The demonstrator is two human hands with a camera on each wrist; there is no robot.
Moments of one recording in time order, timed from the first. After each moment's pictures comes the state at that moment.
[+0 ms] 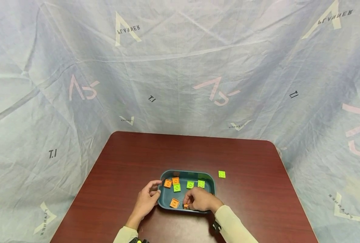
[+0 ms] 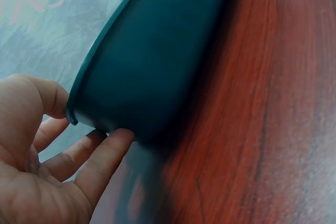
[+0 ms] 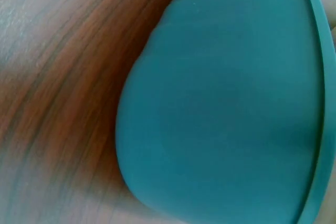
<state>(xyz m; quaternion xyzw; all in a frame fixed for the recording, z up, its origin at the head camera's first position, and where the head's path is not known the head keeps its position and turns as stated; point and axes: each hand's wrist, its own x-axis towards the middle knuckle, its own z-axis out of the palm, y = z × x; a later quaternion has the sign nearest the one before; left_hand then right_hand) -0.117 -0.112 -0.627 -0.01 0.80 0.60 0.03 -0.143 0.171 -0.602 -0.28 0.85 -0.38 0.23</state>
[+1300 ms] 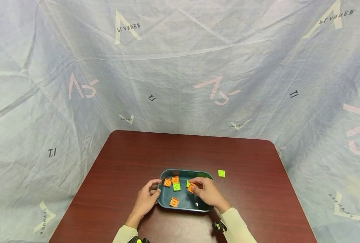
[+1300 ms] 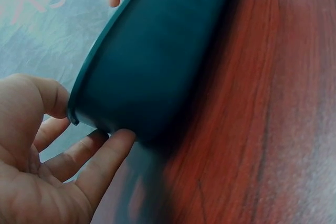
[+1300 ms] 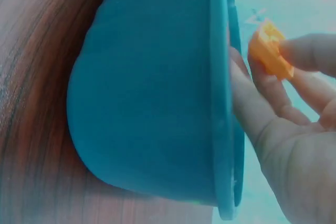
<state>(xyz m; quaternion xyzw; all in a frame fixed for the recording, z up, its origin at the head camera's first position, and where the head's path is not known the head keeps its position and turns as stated) -0.119 -0.113 -0.629 0.00 0.80 0.59 0.03 -0.137 0.190 -0.581 -0.16 0.81 -0.55 0.13</state>
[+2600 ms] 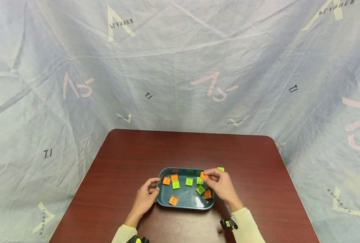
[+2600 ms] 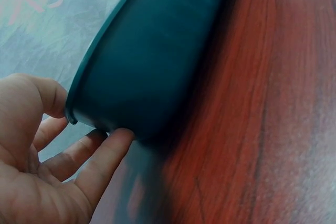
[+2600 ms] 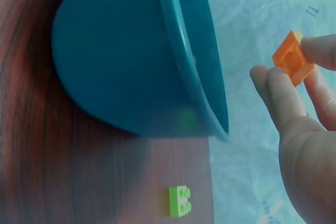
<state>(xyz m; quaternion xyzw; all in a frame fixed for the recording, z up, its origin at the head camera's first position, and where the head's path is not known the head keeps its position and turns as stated) -0.118 -0.112 -0.627 0.00 0.81 0.58 0.03 -0.137 0.231 -0.571 -0.04 0.77 -0.64 0.03</state>
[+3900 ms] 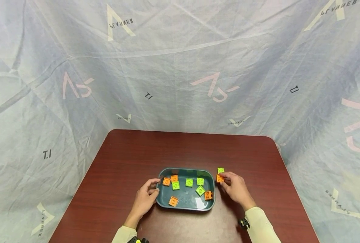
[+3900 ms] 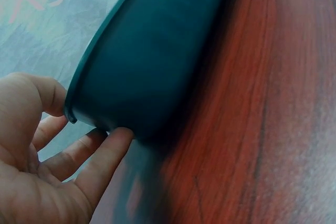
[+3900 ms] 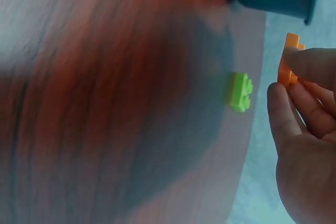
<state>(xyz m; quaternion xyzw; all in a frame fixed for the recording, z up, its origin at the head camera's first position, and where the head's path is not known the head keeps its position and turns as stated) -0.120 -0.112 -0.627 -0.01 0.81 0.58 0.03 -0.146 0.298 -0.613 -0.09 0.92 -0.38 -0.06</state>
